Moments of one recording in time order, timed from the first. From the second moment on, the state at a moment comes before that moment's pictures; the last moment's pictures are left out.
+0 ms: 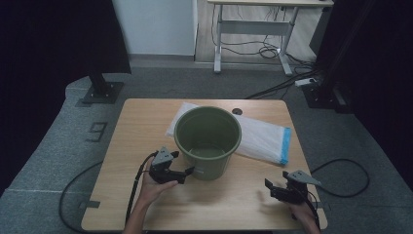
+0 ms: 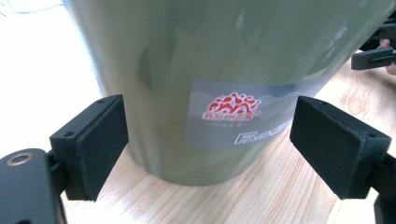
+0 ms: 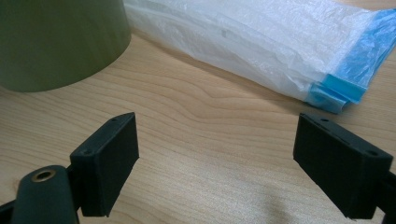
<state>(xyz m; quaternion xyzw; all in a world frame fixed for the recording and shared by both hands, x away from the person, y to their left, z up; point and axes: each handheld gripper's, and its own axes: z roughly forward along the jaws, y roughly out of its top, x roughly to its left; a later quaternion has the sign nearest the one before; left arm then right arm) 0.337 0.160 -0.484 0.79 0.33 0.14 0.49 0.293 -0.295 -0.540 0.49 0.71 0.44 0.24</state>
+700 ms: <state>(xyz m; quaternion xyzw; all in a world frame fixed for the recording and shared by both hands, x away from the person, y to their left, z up) 0.305 0.217 -0.508 0.80 0.38 0.16 0.43 0.343 -0.270 -0.531 0.48 0.73 0.41 0.27</state>
